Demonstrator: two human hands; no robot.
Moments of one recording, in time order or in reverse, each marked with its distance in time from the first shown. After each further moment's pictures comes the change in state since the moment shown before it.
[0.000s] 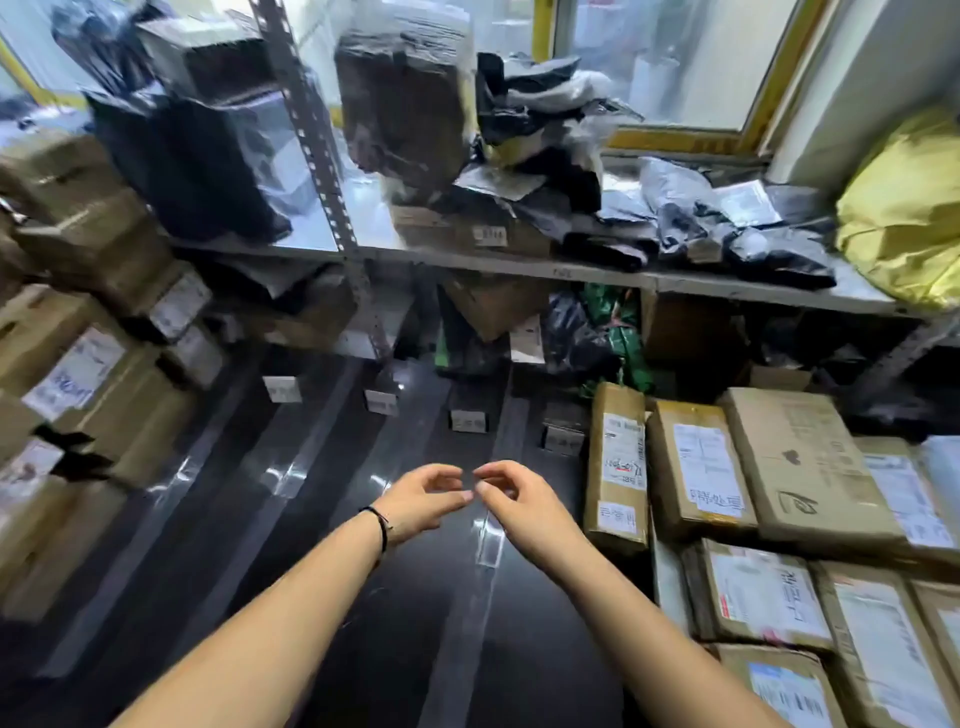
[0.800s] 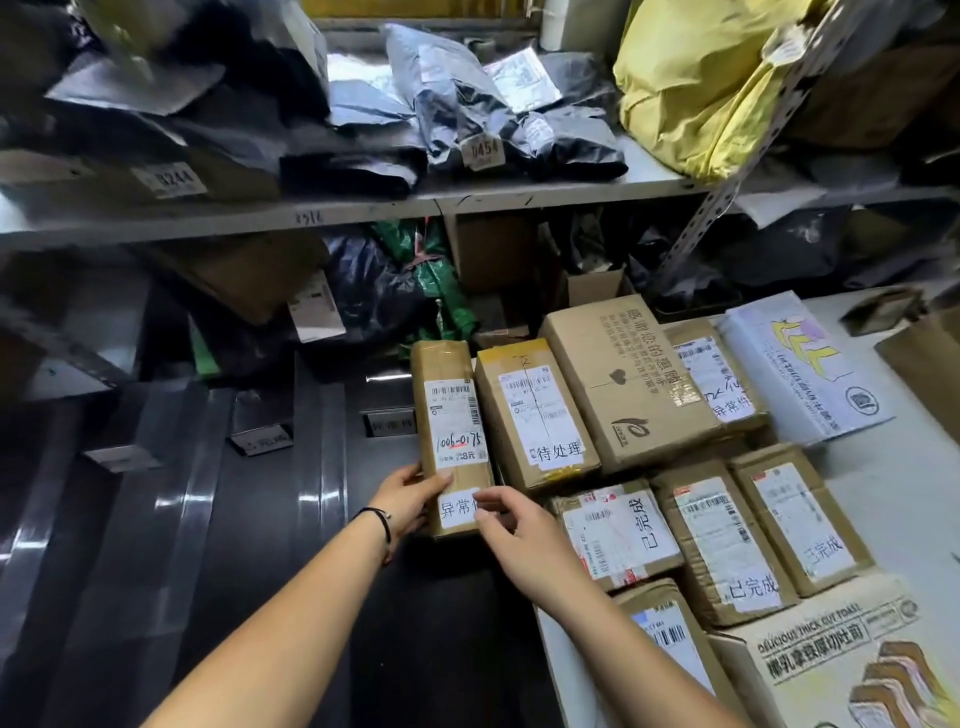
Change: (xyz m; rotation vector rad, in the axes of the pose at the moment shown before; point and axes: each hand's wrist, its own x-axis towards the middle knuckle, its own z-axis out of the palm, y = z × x) left_hand 0.163 0.009 0.191 -0.154 -0.234 -0.230; right_hand -0.013 0.146 -0.111 0.077 0.297 0.392
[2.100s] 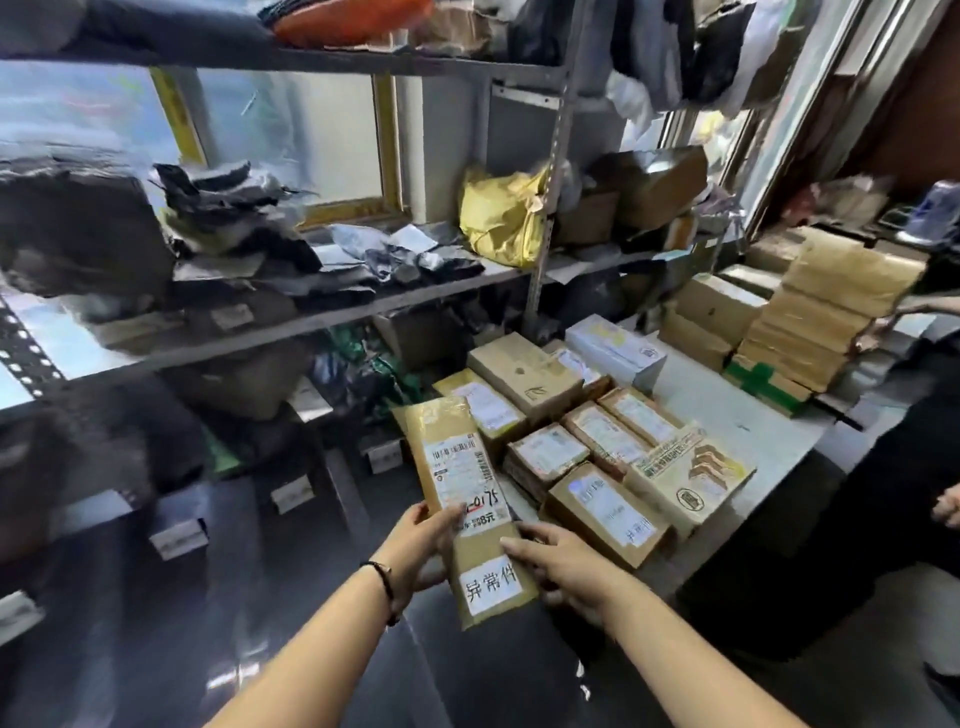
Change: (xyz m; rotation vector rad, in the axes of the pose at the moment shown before) left_hand -0.246 -0.056 -0.072 0.030 -0.443 0.207; right_hand -0.264 -0.018 0.091 0.565 0.166 0.150
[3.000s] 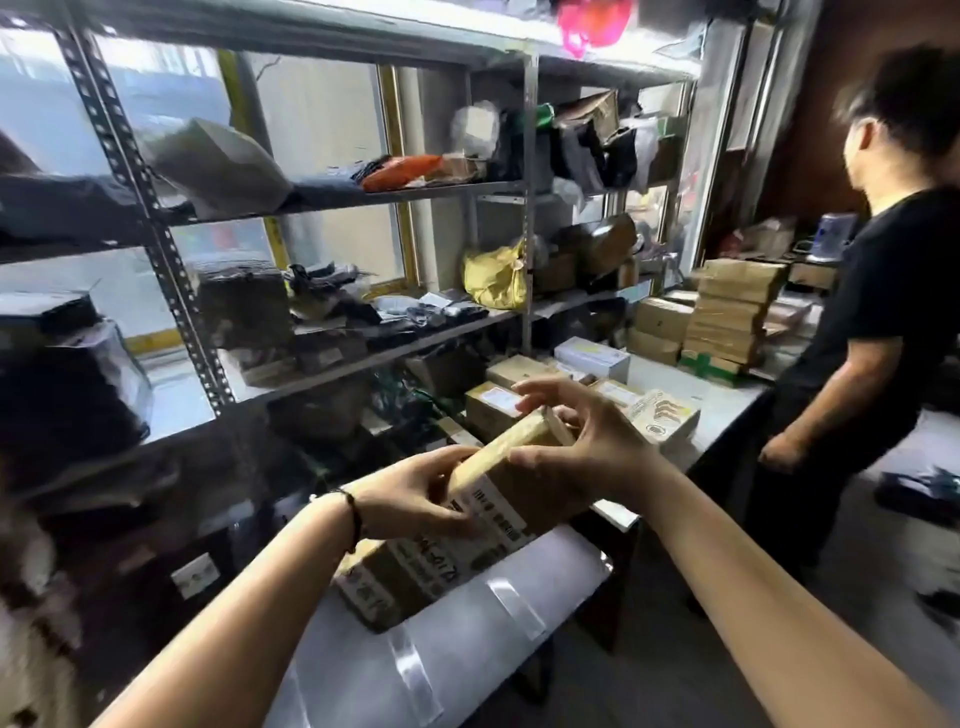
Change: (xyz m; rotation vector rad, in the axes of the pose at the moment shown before) left_hand -0.371 0.047 -0.058 1.077 -0.465 0.513; right_hand -0.349 -0.020 0.147 -0.428 0.258 -0.973
